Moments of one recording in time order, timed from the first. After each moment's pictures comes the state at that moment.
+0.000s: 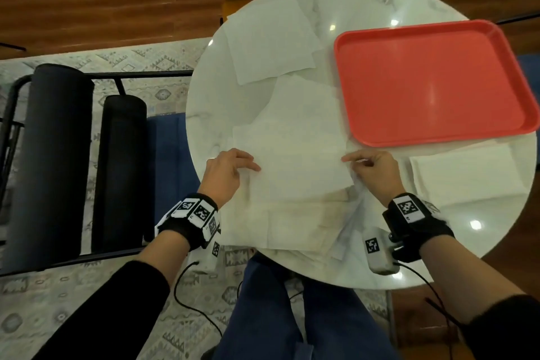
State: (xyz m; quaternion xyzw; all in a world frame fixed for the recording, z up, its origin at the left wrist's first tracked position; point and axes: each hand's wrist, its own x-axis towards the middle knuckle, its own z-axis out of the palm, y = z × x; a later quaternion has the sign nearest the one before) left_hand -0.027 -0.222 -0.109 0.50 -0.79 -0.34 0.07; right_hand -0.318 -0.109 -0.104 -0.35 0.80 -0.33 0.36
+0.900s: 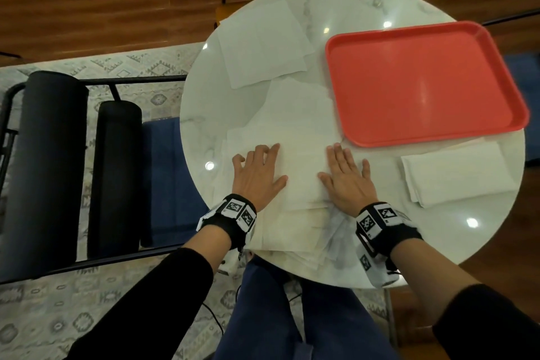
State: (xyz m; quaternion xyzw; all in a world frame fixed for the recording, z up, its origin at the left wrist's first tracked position) left_hand -0.094 -0.191 -0.110 0.47 -0.87 -0.15 -0.06; right_hand -0.286 -0.106 -0.121 -0.56 0.78 0.05 0.28
